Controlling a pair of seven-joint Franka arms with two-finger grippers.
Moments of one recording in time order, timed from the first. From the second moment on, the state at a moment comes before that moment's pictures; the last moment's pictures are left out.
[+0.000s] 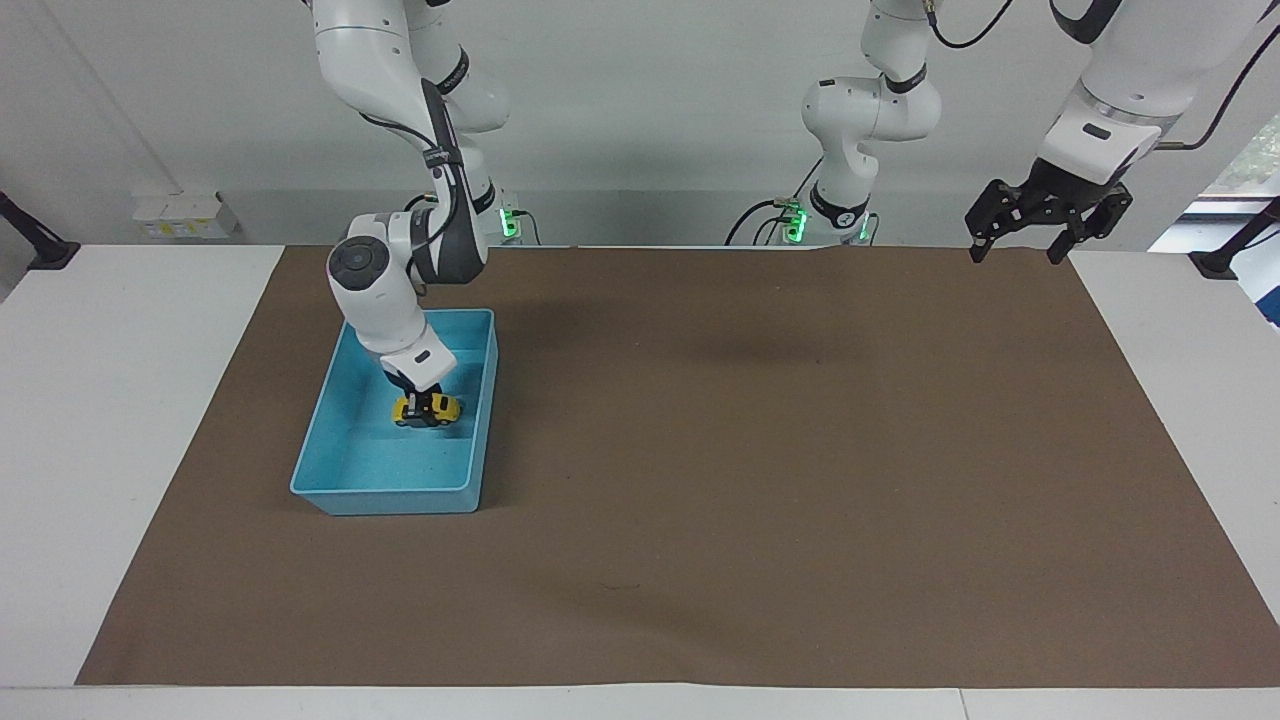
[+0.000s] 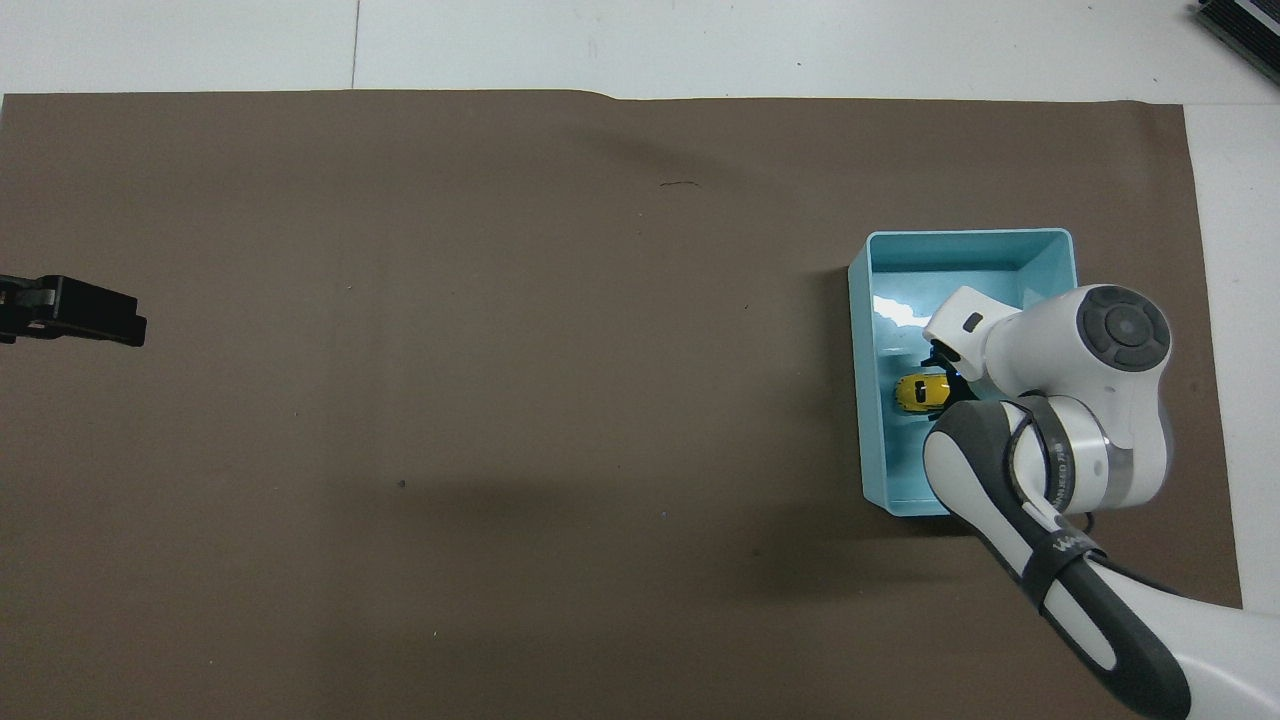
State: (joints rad) left arm -0.15 -0.01 0.07 -1.50 0.00 1.49 0.01; right arm 0.03 0.18 0.02 -2.18 -0.04 2.34 -1.55
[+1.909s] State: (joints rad) left arm -0.15 -0.01 0.07 -1.50 0.00 1.49 0.01; right arm -0.01 0.02 0.03 -1.63 -0.02 1.73 -0.74
